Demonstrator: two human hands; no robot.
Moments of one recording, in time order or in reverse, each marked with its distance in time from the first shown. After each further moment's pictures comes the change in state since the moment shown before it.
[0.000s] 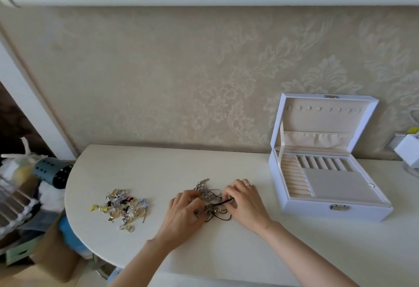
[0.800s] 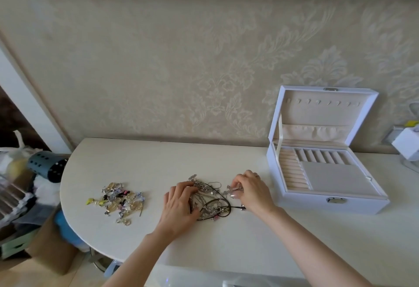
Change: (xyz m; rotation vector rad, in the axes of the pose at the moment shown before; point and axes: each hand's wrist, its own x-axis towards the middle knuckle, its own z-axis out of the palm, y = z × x) left_hand 0.004 0.009 -0.004 -0.008 -0.047 -0.172; right_hand 0.010 0.010 -0.021 -0.031 -0.209 0.298
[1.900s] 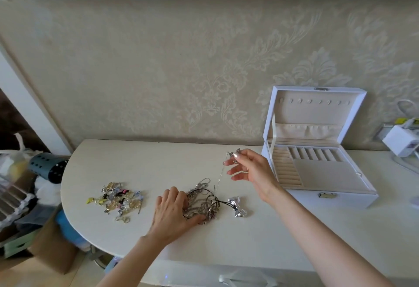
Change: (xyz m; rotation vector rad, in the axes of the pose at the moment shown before) left_hand -0.017 0.005 -0.012 0.207 0.010 0.021; right_hand -0.014 -0.029 -0.071 1.357 0.014 0.117
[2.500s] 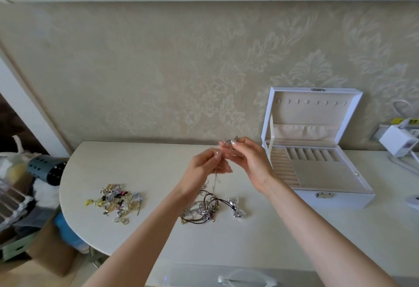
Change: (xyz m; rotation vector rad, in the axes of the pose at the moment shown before) left_hand 0.063 0.093 -0.087 -1.312 -0.164 -0.009; right_hand 0.010 -0.022 0.015 0.192 0.008 -0.067
